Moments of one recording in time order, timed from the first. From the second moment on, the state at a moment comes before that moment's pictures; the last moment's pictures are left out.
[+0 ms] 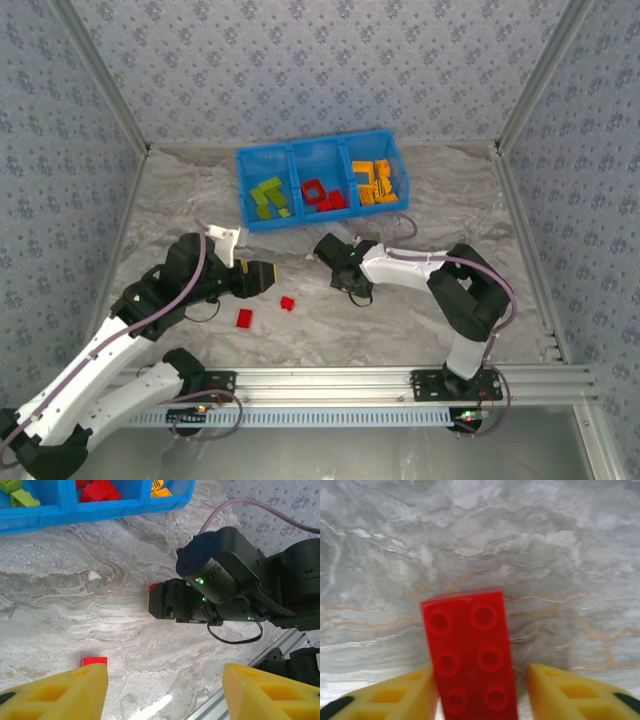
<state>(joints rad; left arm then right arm) -0.69 0.72 0.86 -0.71 0.19 -0.58 0.86 1.78 1.06 -0.63 0.23 1.14</state>
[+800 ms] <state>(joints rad) -0.69 1.05 0.98 -0.51 0.00 -0.70 0.62 2.21 1.98 -0.79 0.41 0.52</state>
